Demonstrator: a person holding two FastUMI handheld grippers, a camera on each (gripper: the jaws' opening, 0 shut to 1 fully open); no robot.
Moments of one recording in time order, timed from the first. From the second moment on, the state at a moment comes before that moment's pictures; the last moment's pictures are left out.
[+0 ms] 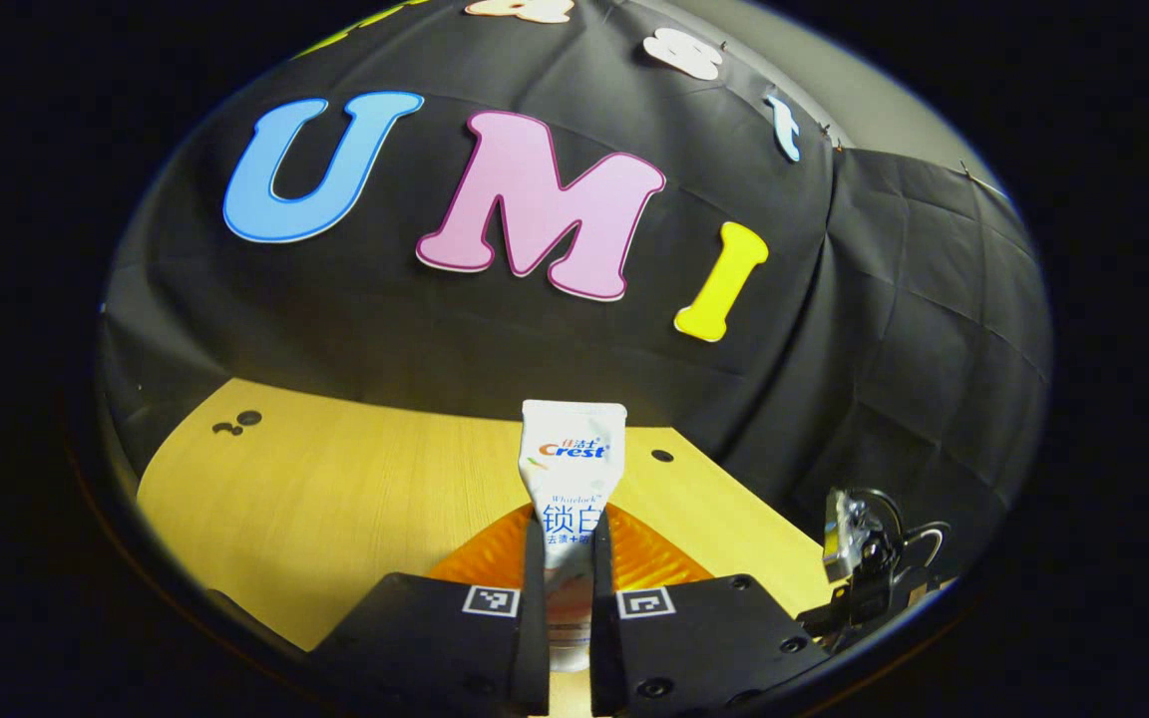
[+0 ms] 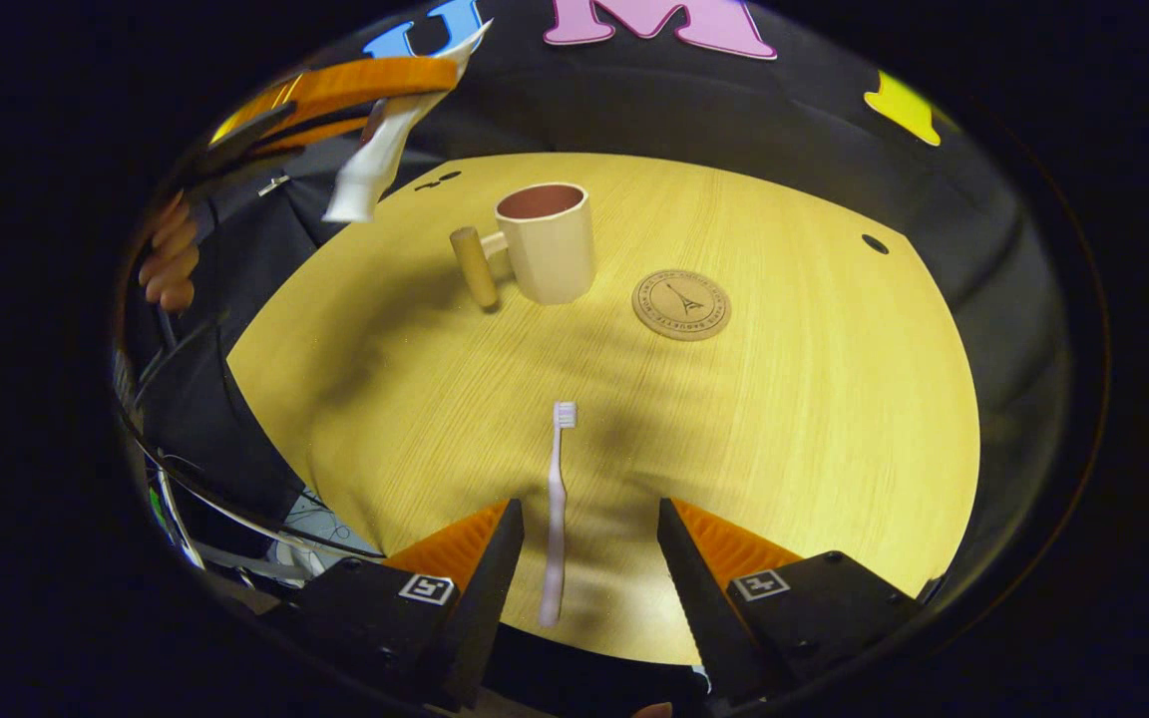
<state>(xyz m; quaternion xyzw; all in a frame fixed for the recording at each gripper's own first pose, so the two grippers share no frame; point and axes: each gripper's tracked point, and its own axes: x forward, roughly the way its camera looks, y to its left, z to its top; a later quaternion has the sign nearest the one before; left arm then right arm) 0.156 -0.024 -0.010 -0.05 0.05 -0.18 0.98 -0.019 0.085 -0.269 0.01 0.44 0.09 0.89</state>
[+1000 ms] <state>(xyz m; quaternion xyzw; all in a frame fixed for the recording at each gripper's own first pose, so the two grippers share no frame) 0.270 -0.021 -0.065 -0.10 0.04 -0.13 0.99 -0.007 0.090 -0.313 -0.02 0.55 0.05 0.84</state>
